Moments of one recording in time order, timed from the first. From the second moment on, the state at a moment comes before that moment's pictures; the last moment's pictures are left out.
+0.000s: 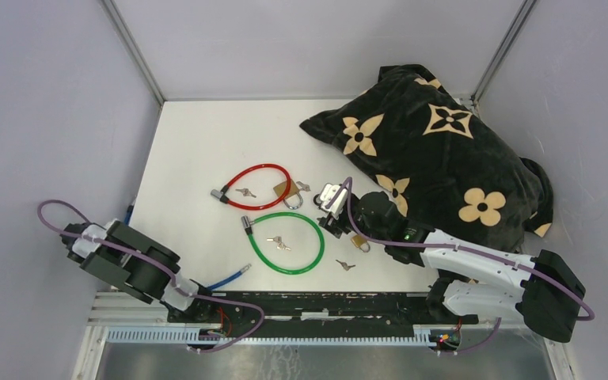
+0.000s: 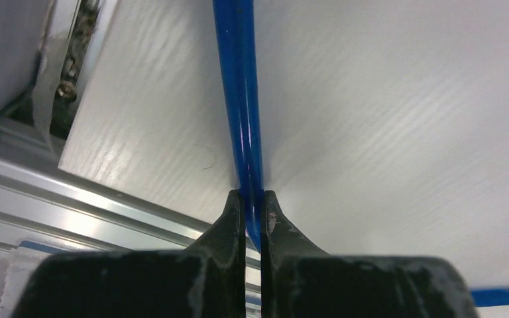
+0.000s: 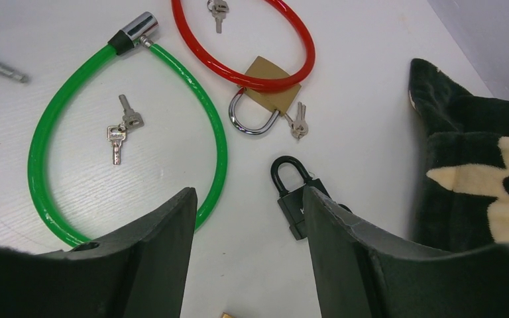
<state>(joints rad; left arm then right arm) 1.15 1.47 0.78 -0.74 0.12 0.52 0.96 1.11 0.62 0.16 0.02 -0.30</state>
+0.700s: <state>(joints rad) 0.45 1.12 1.23 -0.98 0.25 0.75 0.79 1.13 0.76 0.22 -0.31 -0.30</state>
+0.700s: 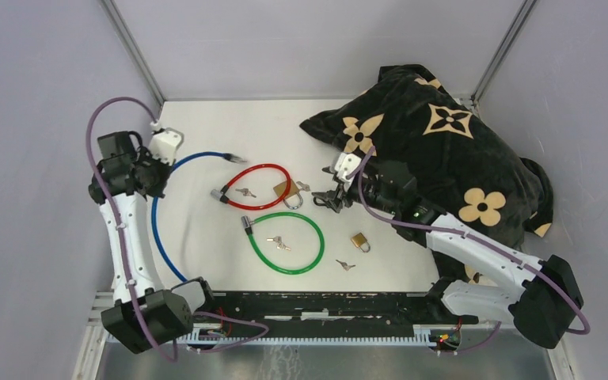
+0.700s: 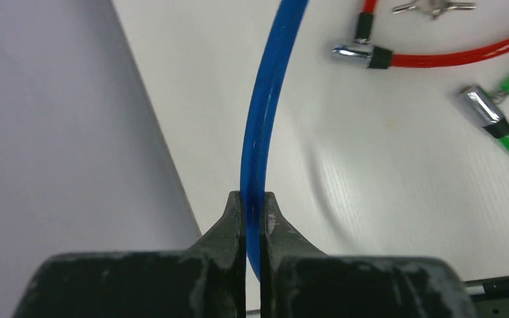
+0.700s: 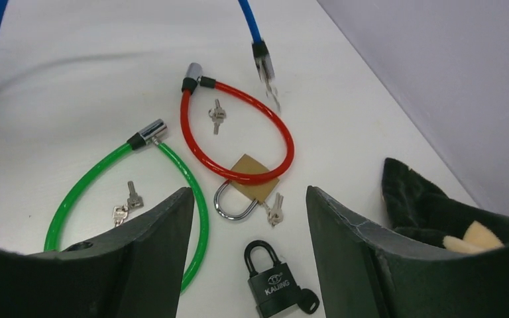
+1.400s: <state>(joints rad) -0.11 1.00 1.44 -1.22 0.32 0.97 0.71 1.44 1.10 0.21 -0.82 -0.27</state>
